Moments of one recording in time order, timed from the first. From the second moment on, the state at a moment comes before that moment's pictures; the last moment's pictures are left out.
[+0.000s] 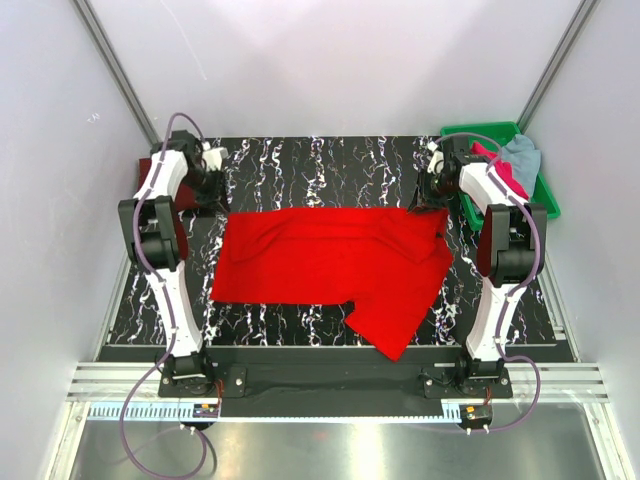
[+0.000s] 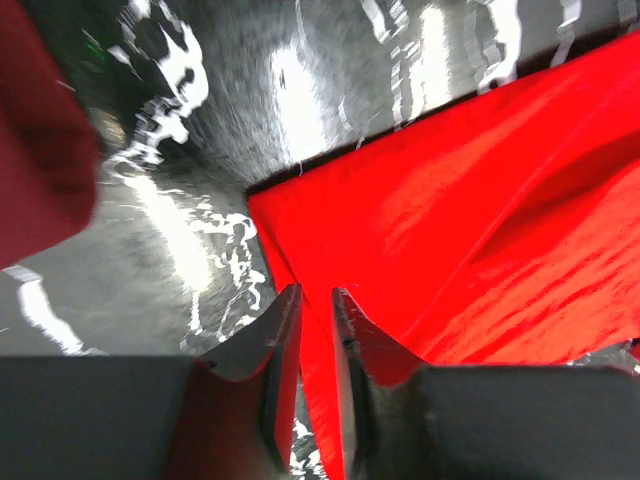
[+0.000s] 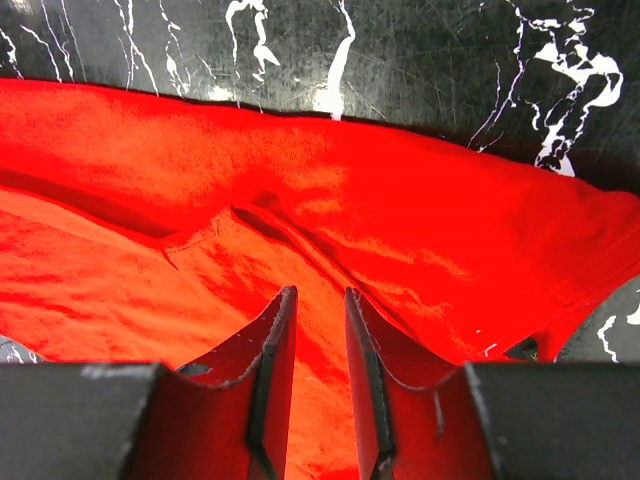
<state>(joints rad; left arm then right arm) 0.12 2.21 1.95 -1.06 0.44 0.22 0.04 2.04 1.62 -0.72 -0.38 0.15</state>
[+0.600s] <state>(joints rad) 0.12 2.28 1.92 -1.09 0.51 0.17 0.04 2.04 1.61 -0.71 -0.38 0.14</state>
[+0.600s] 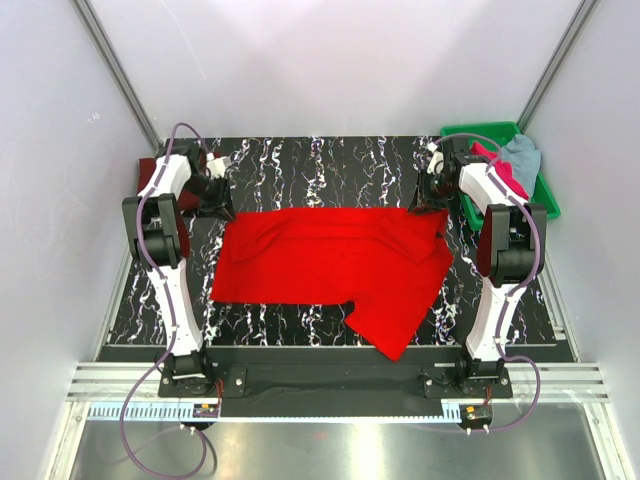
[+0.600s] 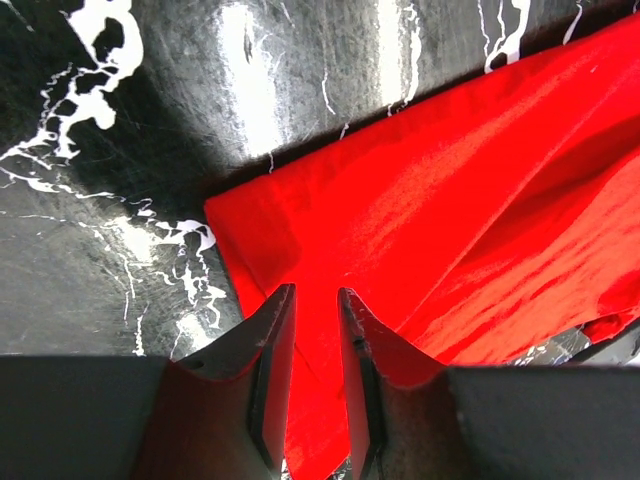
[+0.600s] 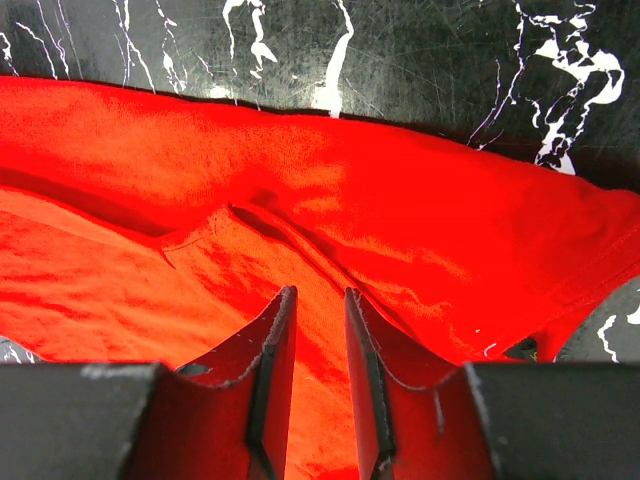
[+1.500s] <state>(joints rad) 0.12 2.32 1.96 -1.06 0.45 0.15 0.04 2.04 1.60 -0.71 -0.38 0.14</state>
